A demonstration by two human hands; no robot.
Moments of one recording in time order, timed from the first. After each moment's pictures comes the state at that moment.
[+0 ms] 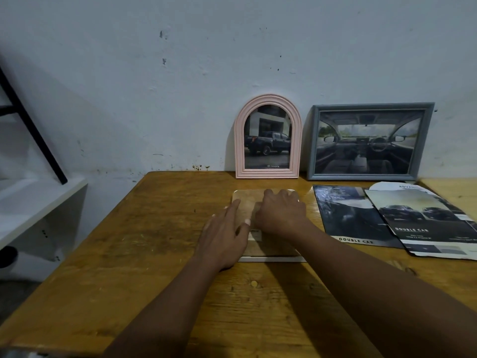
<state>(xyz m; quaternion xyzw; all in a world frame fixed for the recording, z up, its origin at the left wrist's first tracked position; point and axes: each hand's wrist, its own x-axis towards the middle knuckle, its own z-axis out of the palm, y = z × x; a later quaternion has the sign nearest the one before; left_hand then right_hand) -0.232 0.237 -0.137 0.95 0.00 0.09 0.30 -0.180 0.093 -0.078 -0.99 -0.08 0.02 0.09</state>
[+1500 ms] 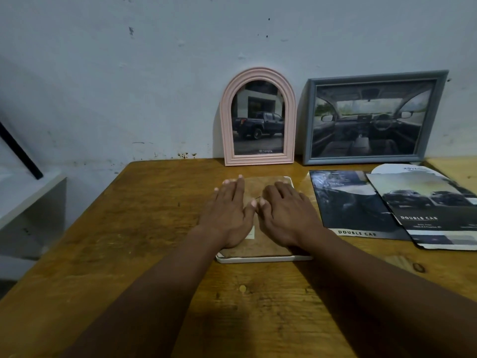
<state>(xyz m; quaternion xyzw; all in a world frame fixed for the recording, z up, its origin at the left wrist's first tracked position) -0.183 0.213 -0.124 0.99 -0.04 -0.01 0.10 -0.167 0.048 -0.129 -0.96 -0.20 -0.09 0.16</state>
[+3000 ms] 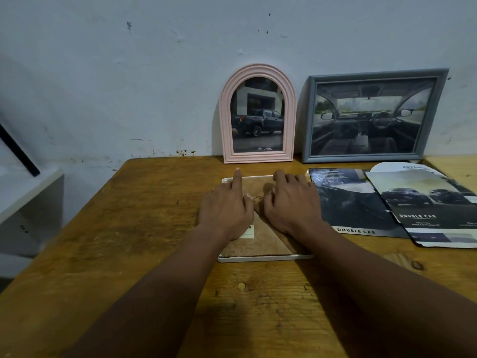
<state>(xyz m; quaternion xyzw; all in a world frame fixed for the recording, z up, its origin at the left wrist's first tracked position) -0.181 0.203 -0.115 0.99 0.01 0.11 0.06 -0.154 0.048 -0.122 -0.97 -0.13 -0.17 0.12</state>
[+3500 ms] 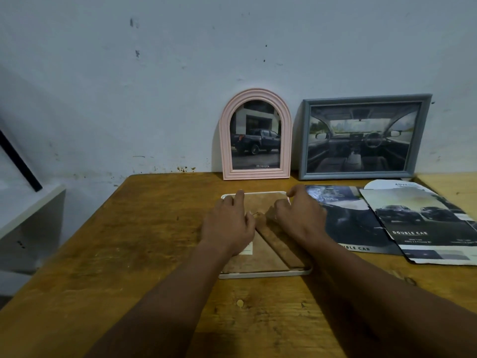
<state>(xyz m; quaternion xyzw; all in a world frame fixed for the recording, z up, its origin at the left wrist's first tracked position) -0.180 0.200 -0.119 0.99 0.00 0.13 0.06 -0.149 0.032 -0.116 -0.93 0.01 -0.12 0.36</state>
